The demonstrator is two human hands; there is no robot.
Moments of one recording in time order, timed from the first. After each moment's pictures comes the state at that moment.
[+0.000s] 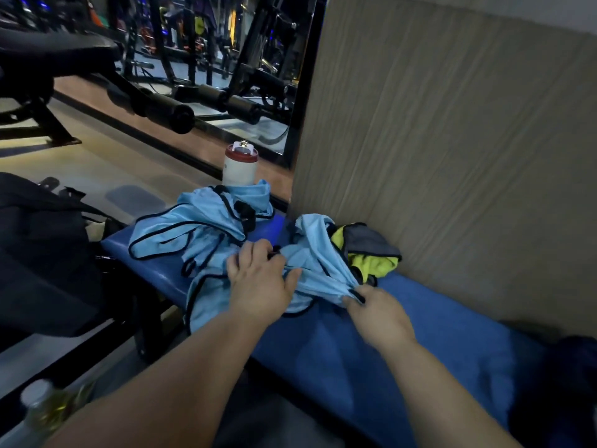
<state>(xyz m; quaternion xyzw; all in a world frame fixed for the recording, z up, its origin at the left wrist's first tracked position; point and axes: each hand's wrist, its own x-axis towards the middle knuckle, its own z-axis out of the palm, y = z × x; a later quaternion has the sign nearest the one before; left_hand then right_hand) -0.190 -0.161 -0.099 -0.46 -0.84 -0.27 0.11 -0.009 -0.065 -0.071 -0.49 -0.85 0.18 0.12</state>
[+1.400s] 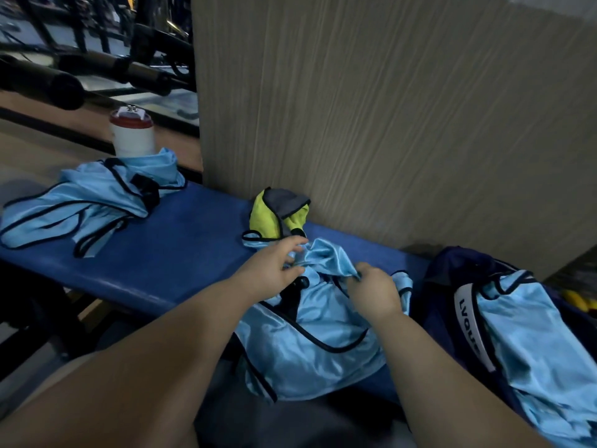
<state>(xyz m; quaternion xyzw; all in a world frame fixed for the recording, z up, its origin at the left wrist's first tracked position) -0.071 -0.115 -0.089 -0.64 -0.61 -0.38 -0.27 0.130 -0.065 -0.067 -0.61 -0.76 0.17 0.15</state>
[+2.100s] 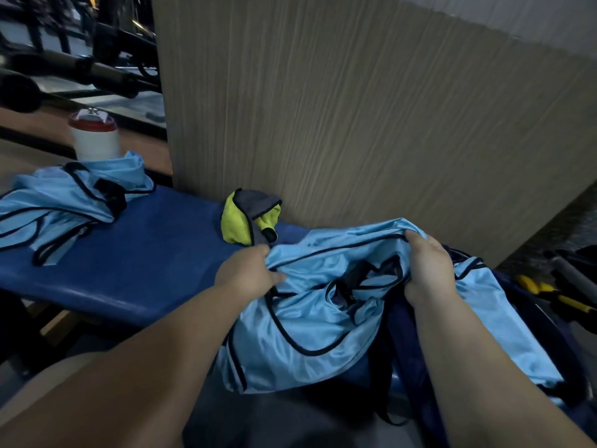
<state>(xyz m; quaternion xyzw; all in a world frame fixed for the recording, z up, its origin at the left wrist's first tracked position) -0.045 -0.116 -0.083 -0.57 -0.75 -0.30 -0.19 0.207 -0.071 0.006 -0.53 -0.43 0.46 0.57</state>
